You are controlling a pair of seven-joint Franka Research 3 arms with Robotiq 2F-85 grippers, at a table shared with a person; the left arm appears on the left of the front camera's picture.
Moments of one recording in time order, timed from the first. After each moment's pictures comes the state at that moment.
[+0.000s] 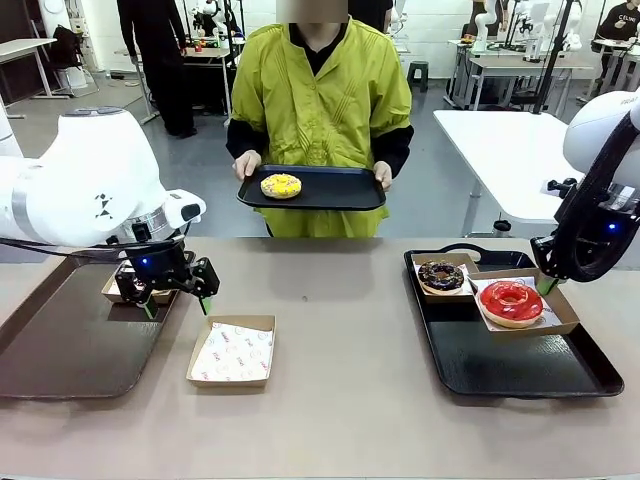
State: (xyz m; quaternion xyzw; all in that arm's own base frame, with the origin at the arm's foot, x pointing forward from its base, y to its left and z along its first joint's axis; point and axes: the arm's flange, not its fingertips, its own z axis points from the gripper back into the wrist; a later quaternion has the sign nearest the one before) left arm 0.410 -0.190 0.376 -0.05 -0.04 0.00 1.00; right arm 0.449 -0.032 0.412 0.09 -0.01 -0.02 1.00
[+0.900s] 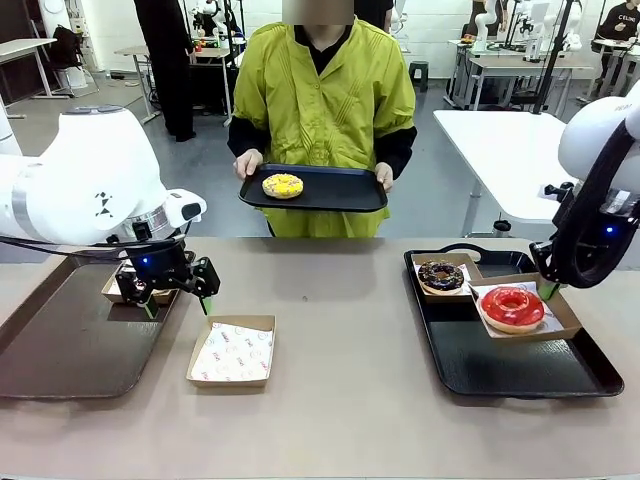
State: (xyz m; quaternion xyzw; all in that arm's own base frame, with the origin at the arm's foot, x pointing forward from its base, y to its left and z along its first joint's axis) left arm 0.409 -0.192 0.376 -0.05 -0.04 0.00 1.00; right arm 0.444 -0.026 0.405 0.07 0.00 -0.02 1.00
